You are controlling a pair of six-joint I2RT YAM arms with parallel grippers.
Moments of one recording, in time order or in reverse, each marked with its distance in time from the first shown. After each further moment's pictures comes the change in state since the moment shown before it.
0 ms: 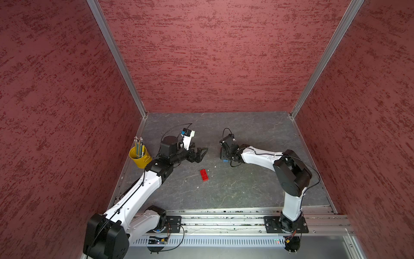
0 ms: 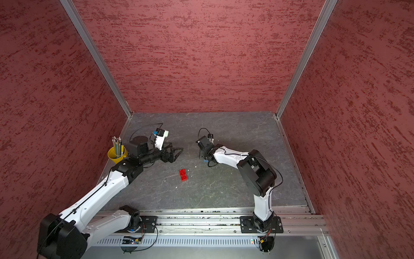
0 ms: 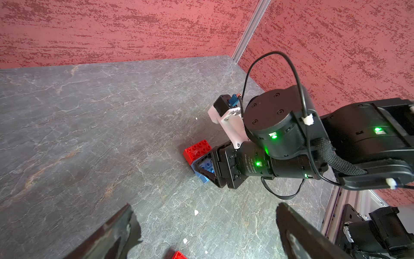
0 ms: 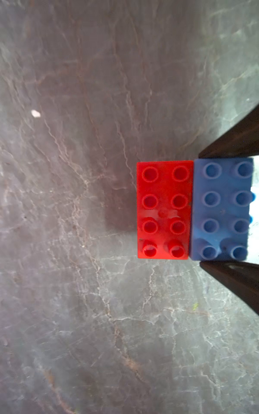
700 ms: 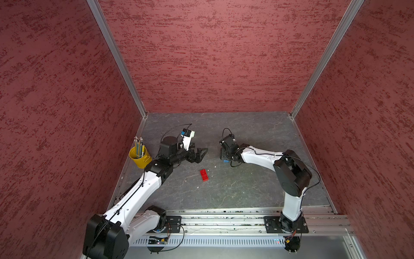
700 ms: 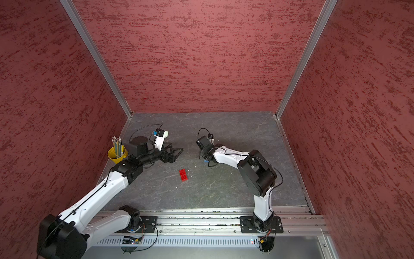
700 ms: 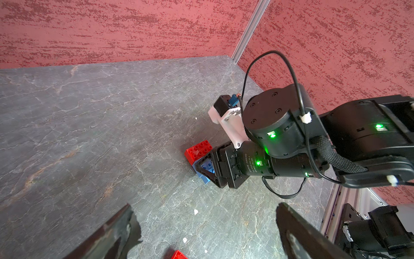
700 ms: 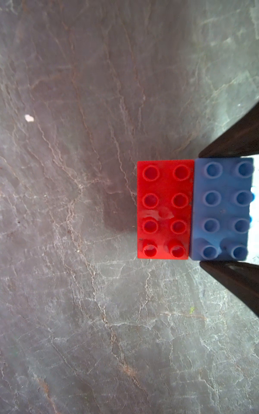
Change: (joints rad) left arm 0.000 -0.009 -0.005 0.000 0.000 0.000; right arm 0.001 0.002 0.011 -0.032 0.008 -0.006
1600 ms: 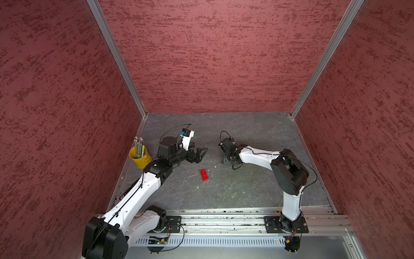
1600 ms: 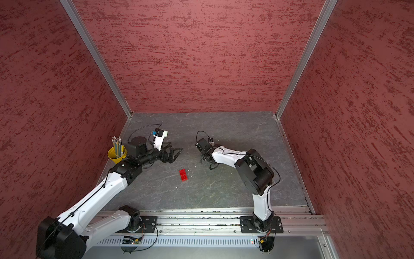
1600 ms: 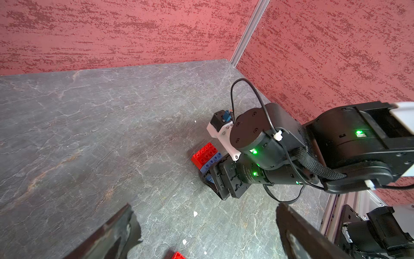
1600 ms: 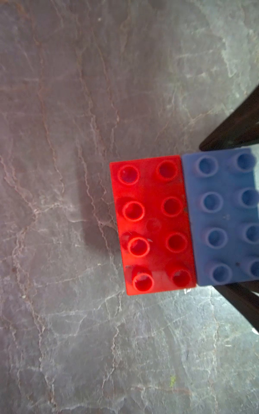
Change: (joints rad) left arm 0.000 -0.018 0.000 0.000 -0.001 0.000; right arm 0.011 0.028 0.016 -0.130 0.039 -0.066
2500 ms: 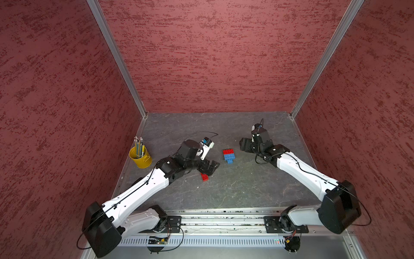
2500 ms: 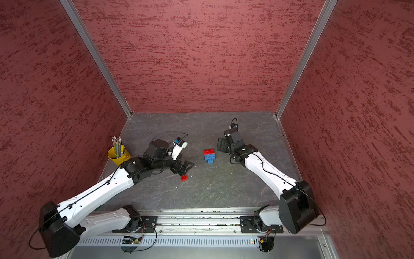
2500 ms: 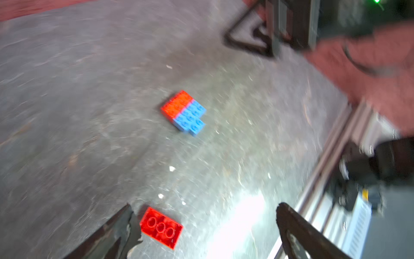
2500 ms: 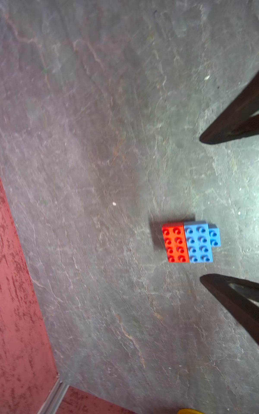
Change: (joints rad) left arm -0.404 0.127 0.222 -0.435 -0.271 0.142; right arm -0.253 -0.587 -0.275 0.137 -0.126 -0.127
